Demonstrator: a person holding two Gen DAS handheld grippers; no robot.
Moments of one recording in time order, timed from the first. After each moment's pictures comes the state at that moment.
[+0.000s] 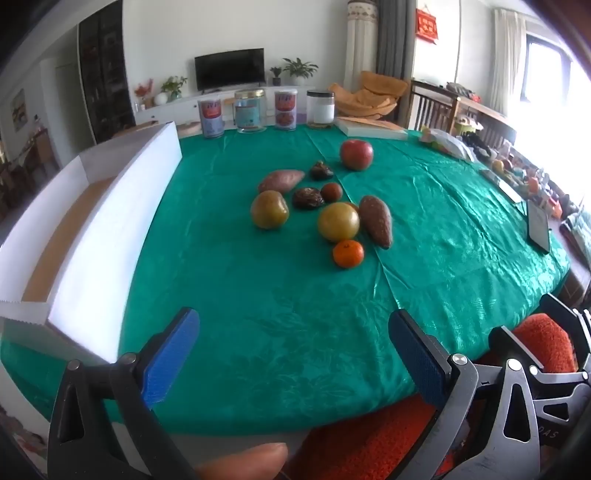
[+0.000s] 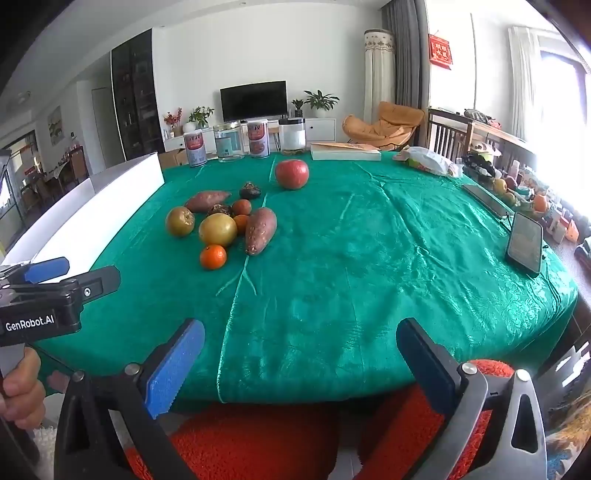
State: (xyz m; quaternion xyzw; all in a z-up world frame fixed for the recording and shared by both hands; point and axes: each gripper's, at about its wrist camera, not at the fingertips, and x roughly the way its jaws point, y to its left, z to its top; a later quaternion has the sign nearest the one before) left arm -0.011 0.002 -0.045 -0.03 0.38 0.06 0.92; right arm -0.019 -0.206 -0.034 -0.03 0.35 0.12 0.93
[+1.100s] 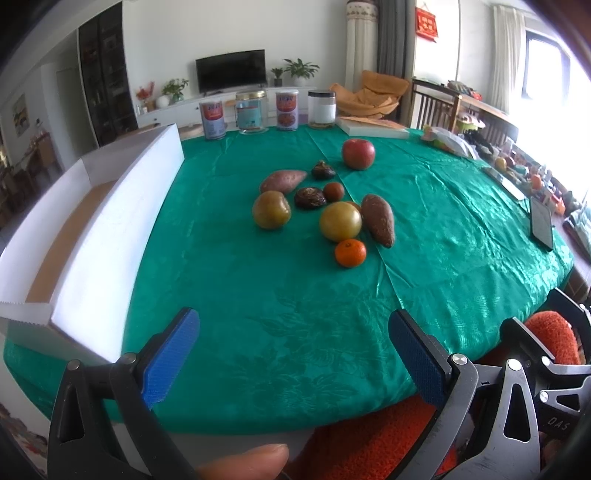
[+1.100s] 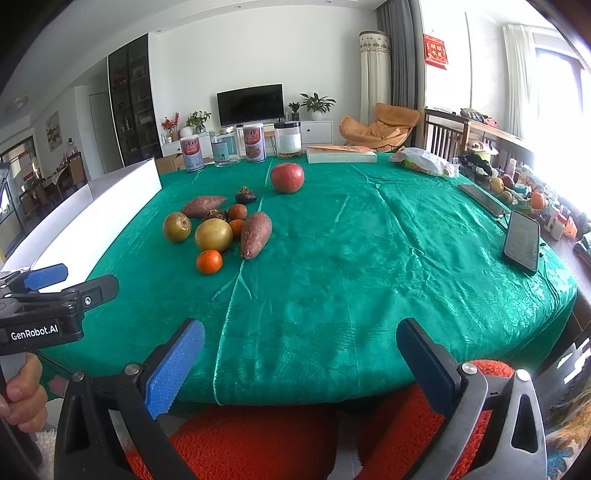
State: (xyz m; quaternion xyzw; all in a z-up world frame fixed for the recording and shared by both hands) left arm -0.012 0.001 -0.044 -0.02 0.38 0.07 0.92; right arm -0.019 -0.211 -0.030 -0.02 0.35 0.11 0.93
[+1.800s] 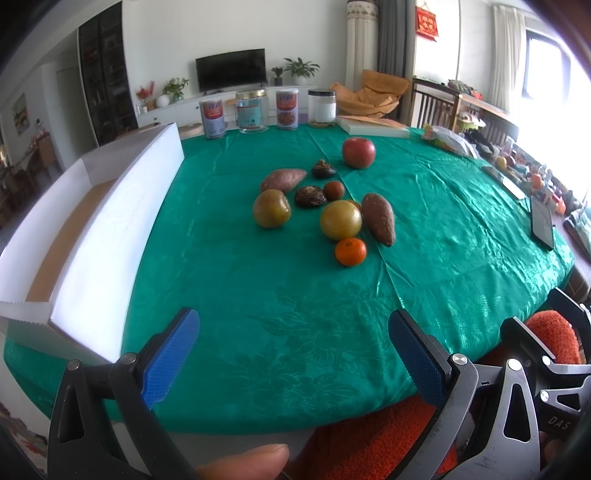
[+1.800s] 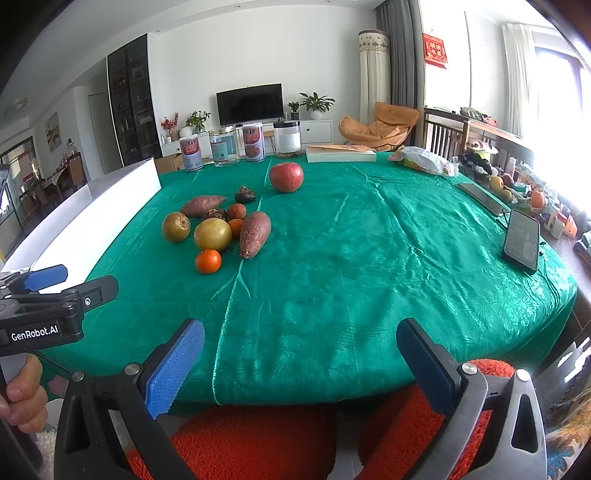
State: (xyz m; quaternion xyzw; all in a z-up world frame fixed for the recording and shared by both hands) left arm -0.011 0.002 -0.045 -0.02 0.38 0.07 0.92; right arm -0.018 -0.213 -0.031 -0.01 0.36 0.12 0.93
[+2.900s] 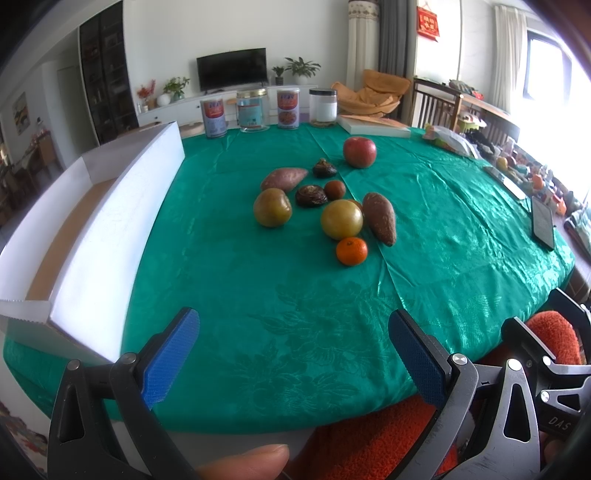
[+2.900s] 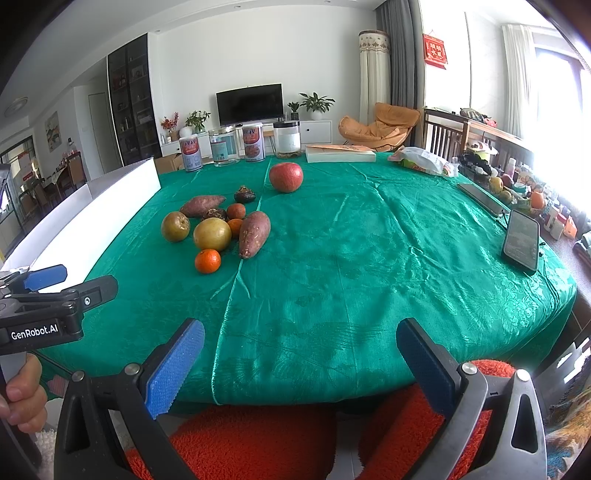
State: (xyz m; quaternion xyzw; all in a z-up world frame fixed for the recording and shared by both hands) left arm -0.011 0.003 -0.045 -0.02 0.38 0.07 0.92; right arm -0.018 -0.214 -0.031 -0.02 0.35 0.11 0.93
